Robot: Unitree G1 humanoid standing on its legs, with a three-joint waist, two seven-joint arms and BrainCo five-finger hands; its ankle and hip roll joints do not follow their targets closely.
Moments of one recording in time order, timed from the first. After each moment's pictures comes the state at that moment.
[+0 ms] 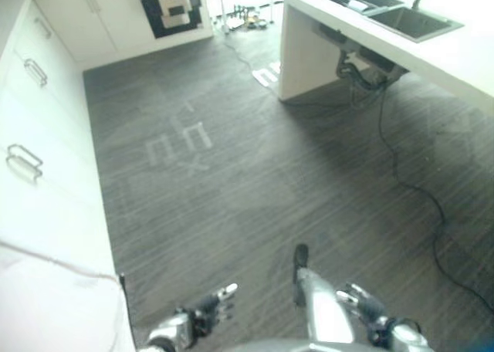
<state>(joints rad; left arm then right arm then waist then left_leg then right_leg) -0.06 0.20 -0.20 1.17 -0.48 0.08 -0.47 0.02 -0.30 0.14 1.00 0.41 -0.12 0.34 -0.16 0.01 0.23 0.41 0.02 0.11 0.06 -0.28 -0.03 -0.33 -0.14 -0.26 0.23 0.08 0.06</state>
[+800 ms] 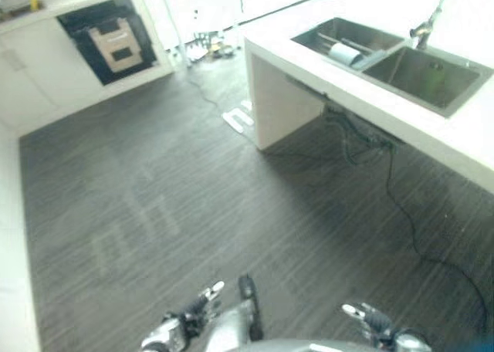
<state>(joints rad) -0.09 0.25 -0.09 1.22 -0.45 0.05 -0.39 -0.02 -0.25 0.12 1.25 0.39 -0.09 0.28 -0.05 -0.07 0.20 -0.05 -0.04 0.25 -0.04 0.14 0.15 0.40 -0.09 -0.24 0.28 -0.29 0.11</state>
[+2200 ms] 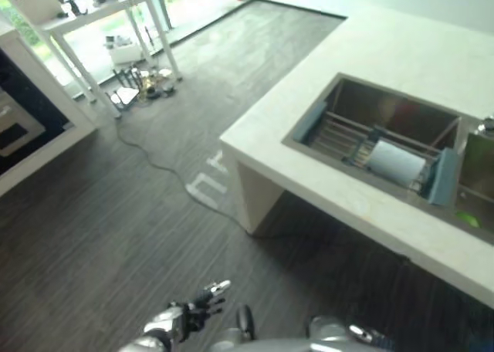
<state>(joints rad) -0.13 0.27 -0.16 1.24 -0.41 0.02 -0.43 0.06 -0.27 0.06 1.29 0.40 -0.08 0.27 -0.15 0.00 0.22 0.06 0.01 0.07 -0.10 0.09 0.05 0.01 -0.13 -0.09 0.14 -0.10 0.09</state>
